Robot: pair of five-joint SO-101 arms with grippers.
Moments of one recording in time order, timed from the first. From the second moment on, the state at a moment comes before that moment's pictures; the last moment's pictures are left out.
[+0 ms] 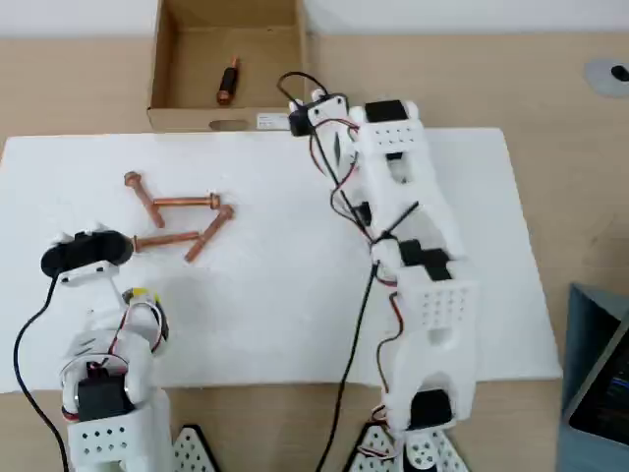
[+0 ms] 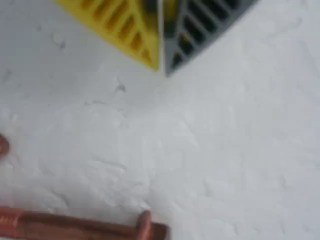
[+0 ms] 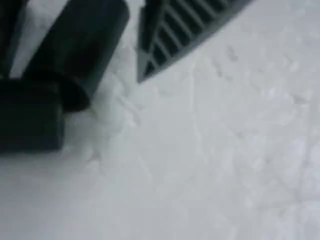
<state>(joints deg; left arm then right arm) -13.5 -104.3 93.5 64.3 -2.4 -12.7 36.2 -23.8 85.1 17.1</state>
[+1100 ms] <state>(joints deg) -13.5 -104.3 93.5 64.3 -2.4 -11.2 39.2 -24.6 88.0 16.8</state>
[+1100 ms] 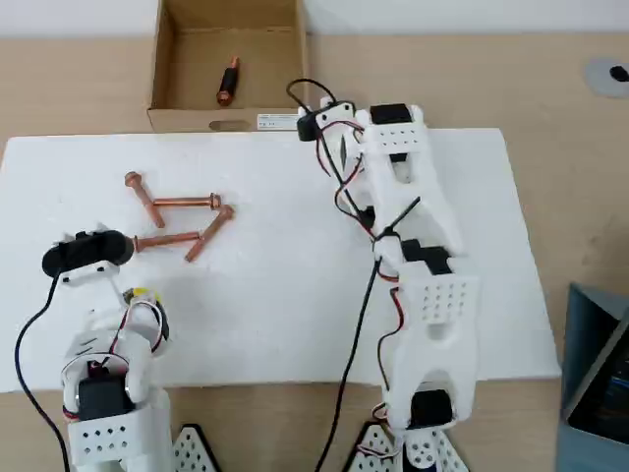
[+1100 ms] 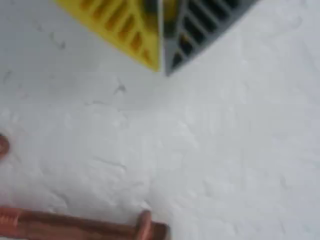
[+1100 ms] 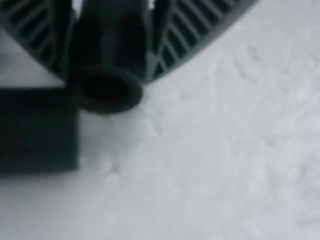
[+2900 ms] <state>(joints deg) -5.4 -85.1 70.1 67.6 -5.8 7.6 -50.1 31.4 96.6 16.5</state>
